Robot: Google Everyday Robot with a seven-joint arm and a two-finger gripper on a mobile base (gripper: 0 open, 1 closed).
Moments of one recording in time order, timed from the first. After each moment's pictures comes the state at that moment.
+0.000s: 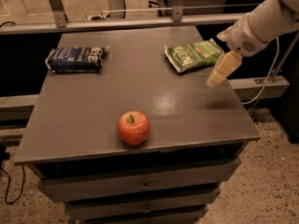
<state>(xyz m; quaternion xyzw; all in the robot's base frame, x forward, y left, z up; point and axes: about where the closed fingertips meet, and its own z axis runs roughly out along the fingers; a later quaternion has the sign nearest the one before) 0.629 -0.210 0.903 -0.56 0.77 0.05 0.30</state>
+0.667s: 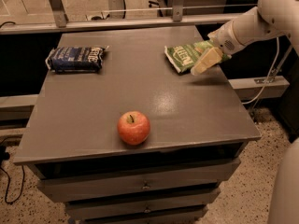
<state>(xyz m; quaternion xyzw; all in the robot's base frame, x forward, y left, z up) 0.724 -0.203 0.867 -0.49 0.78 0.10 0.37</state>
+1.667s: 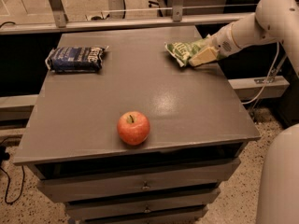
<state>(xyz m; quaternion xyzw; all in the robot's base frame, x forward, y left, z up) 0.759 -0.209 0.853 -0.46 0.79 0.12 0.40</state>
